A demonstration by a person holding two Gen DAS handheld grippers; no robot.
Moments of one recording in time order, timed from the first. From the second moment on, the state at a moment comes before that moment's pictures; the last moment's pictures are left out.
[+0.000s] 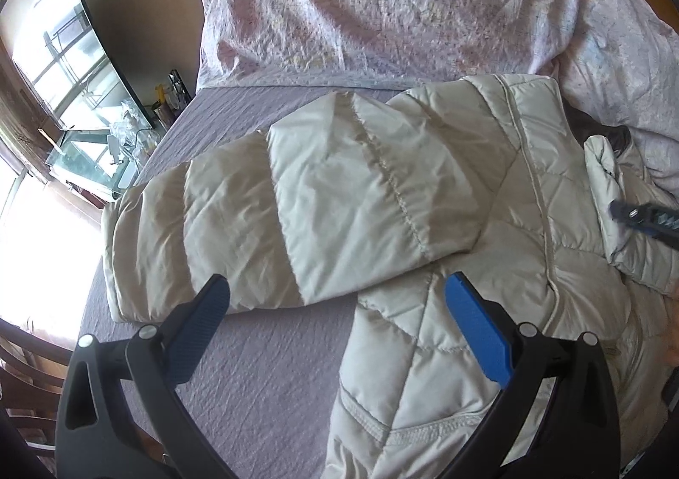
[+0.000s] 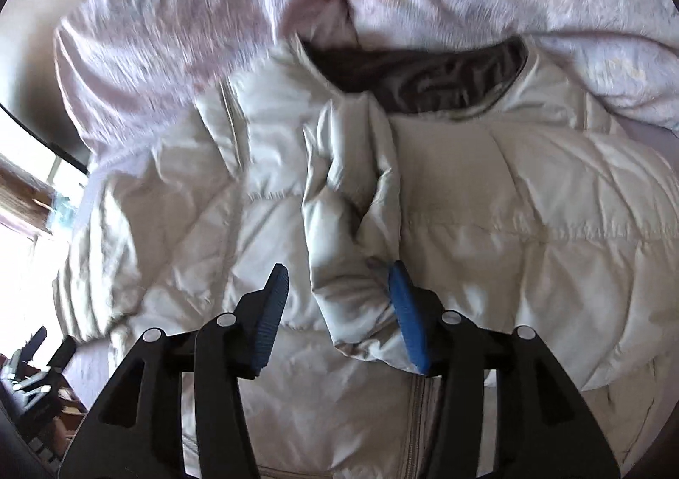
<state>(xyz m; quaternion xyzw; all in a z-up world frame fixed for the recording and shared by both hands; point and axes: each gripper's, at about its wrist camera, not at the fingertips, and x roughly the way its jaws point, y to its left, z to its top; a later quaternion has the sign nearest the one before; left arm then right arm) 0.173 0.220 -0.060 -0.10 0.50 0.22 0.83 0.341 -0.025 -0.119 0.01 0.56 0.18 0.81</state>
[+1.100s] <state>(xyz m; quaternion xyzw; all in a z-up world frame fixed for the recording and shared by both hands) 0.122 0.355 -0.091 -0.18 0.50 0.28 0.80 0.365 -0.005 -0.162 -0.04 0.58 0.07 0.81</state>
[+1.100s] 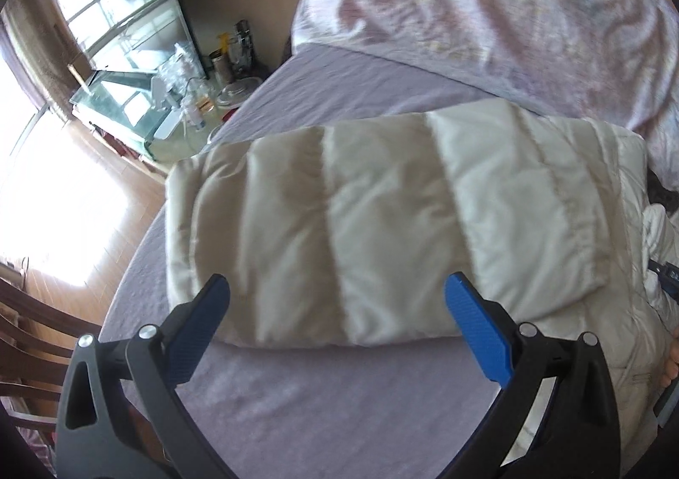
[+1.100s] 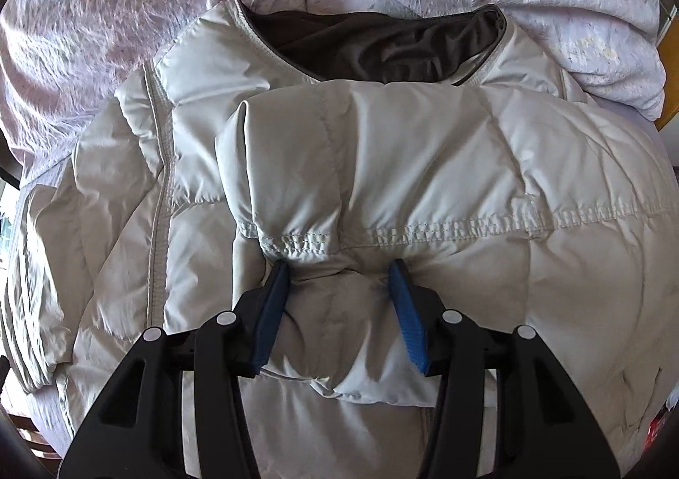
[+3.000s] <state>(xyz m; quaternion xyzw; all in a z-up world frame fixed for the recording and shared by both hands) 0.086 0.429 -0.145 -0.20 0.49 0.23 0.82 0.361 -0.001 -0.164 -0.04 0.57 0.05 0.82</state>
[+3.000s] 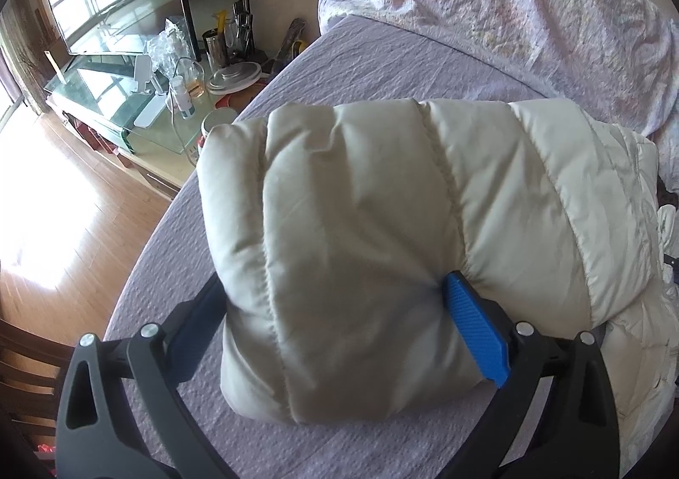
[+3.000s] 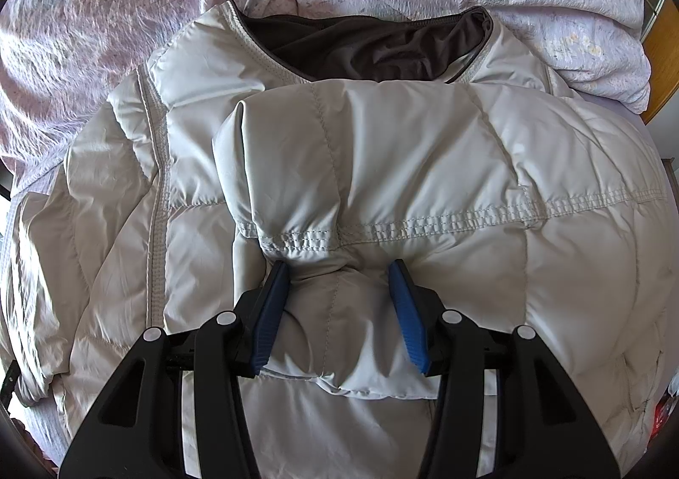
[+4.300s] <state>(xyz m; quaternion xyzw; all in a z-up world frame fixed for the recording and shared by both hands) 0.126 0.364 -0.044 -0.21 0.43 0.21 0.85 0.364 -0.033 -0.140 -0.02 0.56 0.10 0.82</state>
